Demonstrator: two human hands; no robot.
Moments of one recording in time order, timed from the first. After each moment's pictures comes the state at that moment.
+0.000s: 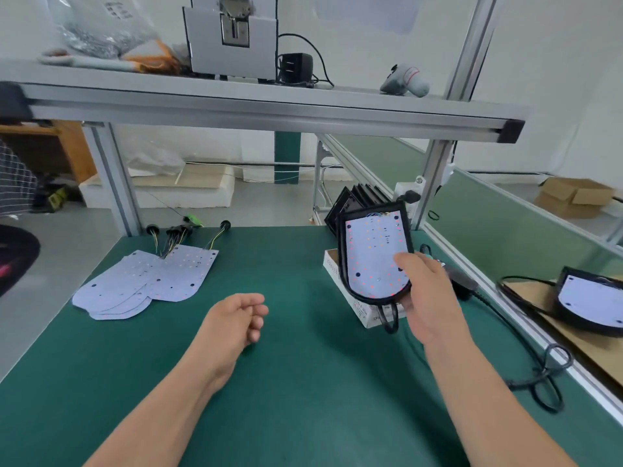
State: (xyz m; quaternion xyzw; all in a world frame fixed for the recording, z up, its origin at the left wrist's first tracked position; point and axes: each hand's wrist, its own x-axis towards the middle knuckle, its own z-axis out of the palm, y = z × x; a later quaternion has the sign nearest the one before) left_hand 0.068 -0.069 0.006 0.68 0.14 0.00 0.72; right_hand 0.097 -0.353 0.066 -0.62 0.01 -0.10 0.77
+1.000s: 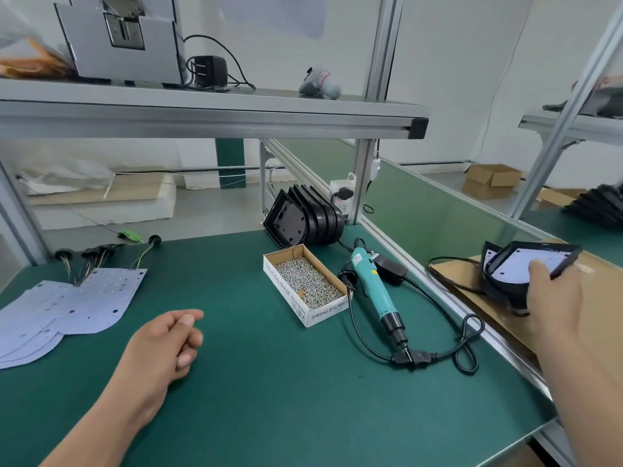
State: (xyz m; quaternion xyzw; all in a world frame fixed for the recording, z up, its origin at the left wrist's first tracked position) left_hand 0.073 -0.067 -0.003 0.71 0.08 0.01 0.70; right_hand 0.052 -0.644 0.046 -0.68 0.34 -0.42 0.50
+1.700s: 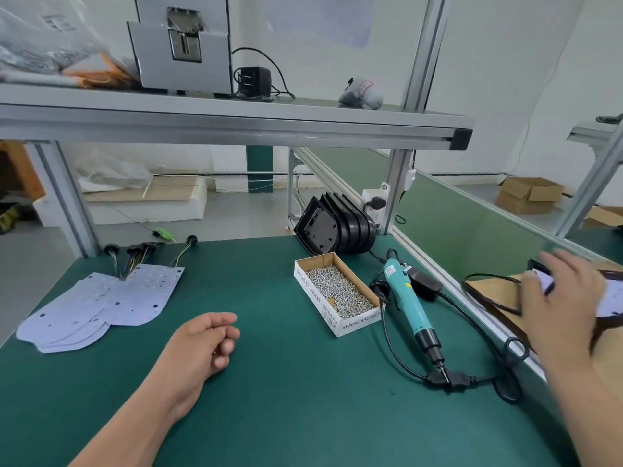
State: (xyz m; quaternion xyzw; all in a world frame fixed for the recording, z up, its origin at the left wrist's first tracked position) left_hand 0.072 -0.065 0.002 0.66 0.11 -0.05 0.74; right_hand 0.073 -0.590 0.043 -0.84 0.14 -0.49 0.20
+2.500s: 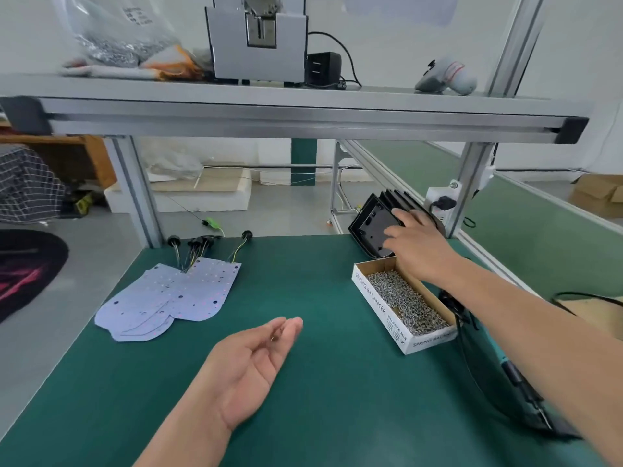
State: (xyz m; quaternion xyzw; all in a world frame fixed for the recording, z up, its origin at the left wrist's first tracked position) left_hand 0.071 -0.050 0.018 0.28 0.19 -0.11 0.93; right_hand 0.272 -0.369 0.066 -0.95 -0.21 -0.13 -0.22
